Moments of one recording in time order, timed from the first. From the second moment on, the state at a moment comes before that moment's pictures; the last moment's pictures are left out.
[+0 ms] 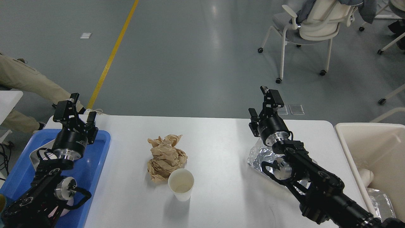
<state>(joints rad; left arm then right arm) -0.28 0.22 -1.18 -0.95 0.68 -0.05 -0.50 0.48 -0.11 0.89 1.09 -0.49 -0.26 0.33</state>
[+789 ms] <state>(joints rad) -0.28 0.22 -1.18 -0.95 0.68 -0.13 -0.49 0.44 -0.89 0.64 1.54 -0.48 -0.16 0.34</state>
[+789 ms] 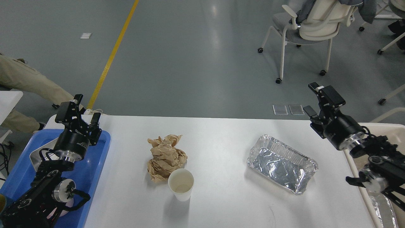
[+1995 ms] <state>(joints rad) -0.27 0.22 -1.17 -0.89 0.68 -0.20 -0.50 0.49 -1.32 0.44 1.71 -0.48 -0.03 0.01</state>
